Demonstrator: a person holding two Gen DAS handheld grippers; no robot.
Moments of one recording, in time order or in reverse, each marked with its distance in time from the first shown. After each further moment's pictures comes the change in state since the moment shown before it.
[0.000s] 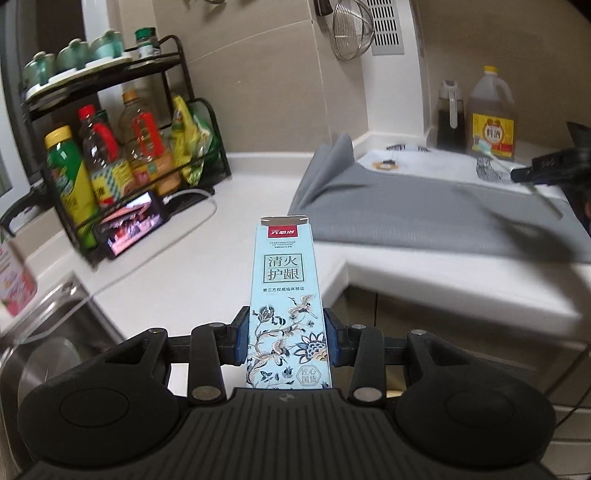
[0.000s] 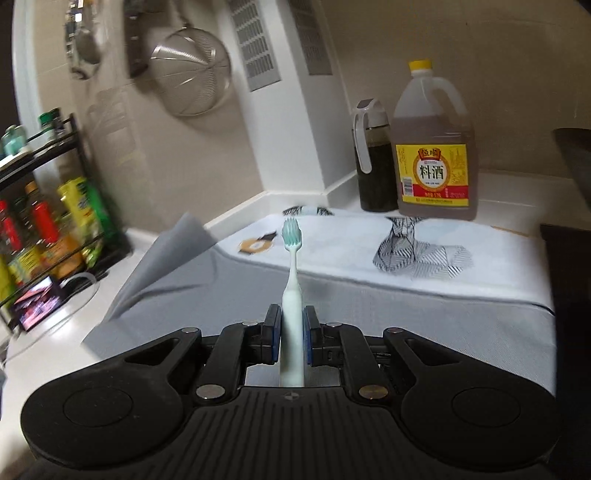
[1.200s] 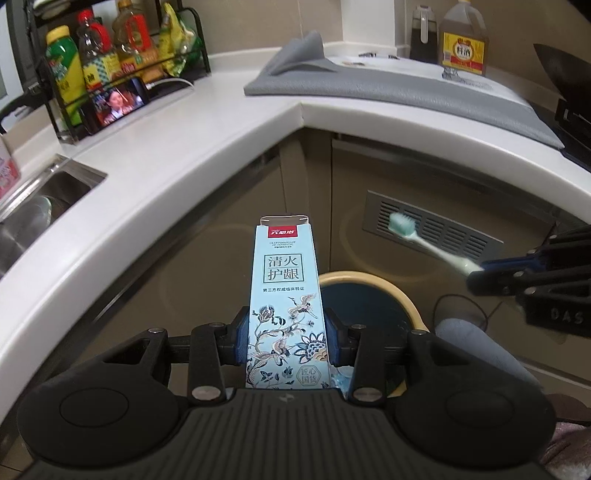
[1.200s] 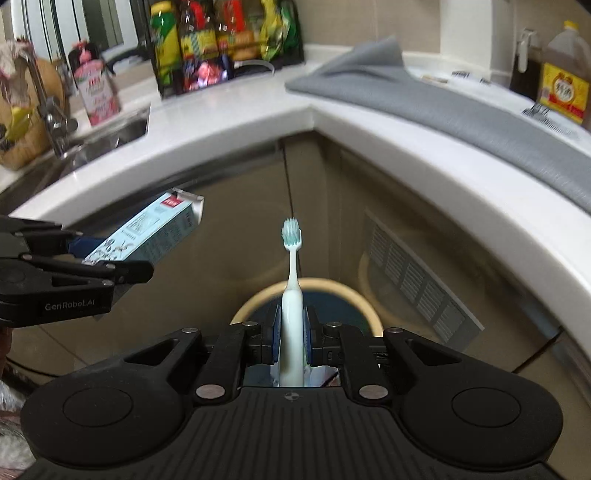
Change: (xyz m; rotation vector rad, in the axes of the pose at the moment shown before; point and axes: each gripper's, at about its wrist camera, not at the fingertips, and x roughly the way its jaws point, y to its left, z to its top) left arm -0.029 -0.039 -0.136 -0.036 0.219 -0.070; right arm -0.128 0.117 -0.201 -0.357 0.396 0.260
